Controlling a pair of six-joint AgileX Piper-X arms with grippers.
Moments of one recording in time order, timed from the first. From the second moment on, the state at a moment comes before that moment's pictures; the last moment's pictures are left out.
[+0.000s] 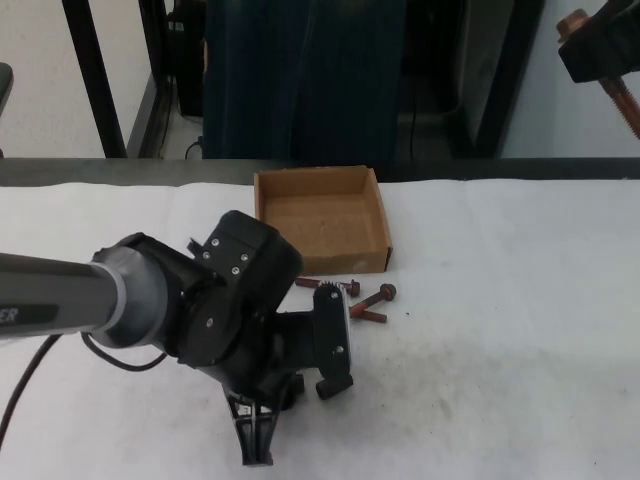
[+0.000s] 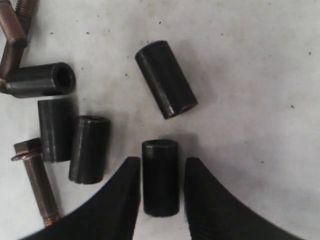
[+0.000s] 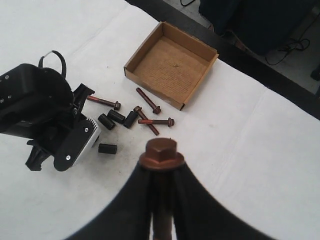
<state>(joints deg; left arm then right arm) -35.0 99.9 -51.3 20.6 2.4 55.7 32.4 71.6 -93.7 74.2 1.8 -7.4</state>
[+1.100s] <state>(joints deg) -37.0 100.5 -51.7 21.9 0.0 49.4 32.4 71.6 -93.7 75.9 2.3 -6.8</state>
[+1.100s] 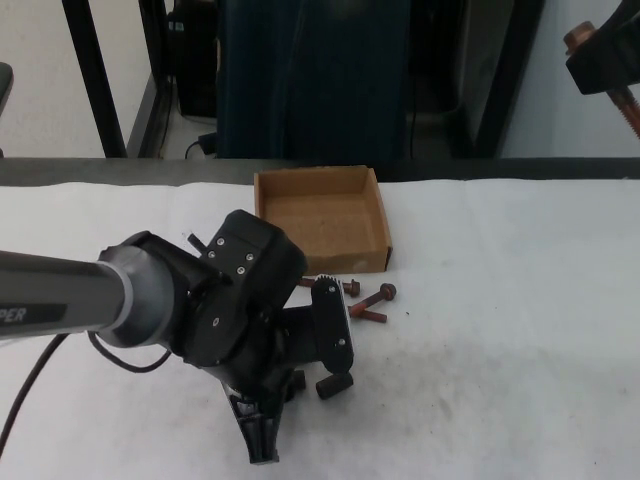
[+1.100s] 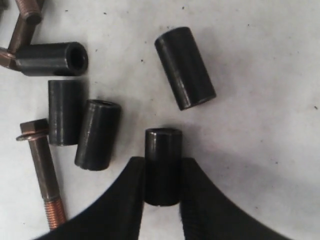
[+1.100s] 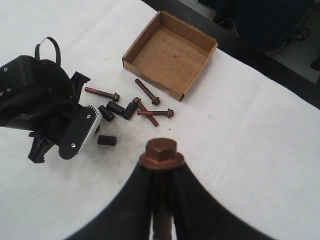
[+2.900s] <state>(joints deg) -37.7 40.3 -50.7 19.3 8.1 0.6 40.0 76.6 -89.9 21.5 -38.2 0.9</state>
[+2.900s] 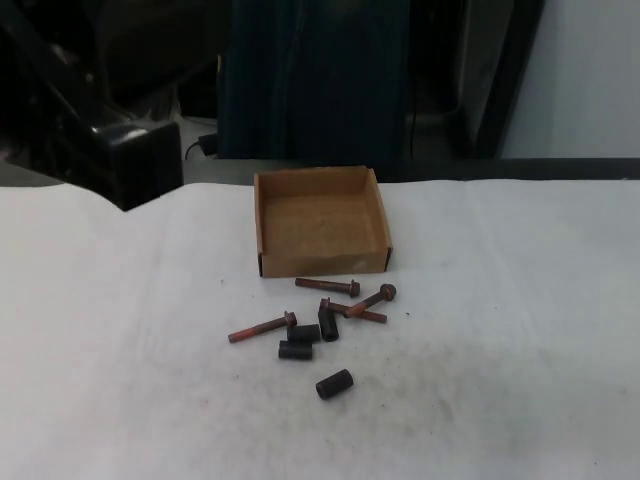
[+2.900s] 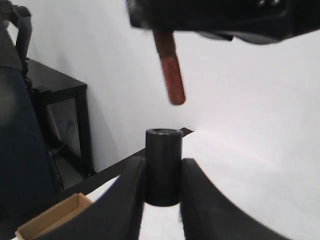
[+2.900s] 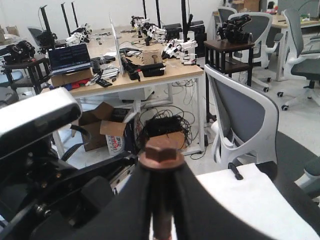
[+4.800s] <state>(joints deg) -37.7 42.8 -50.6 4.7 8.4 -13.6 40.6 78.7 -89.9 7.3 -38.2 8.6</state>
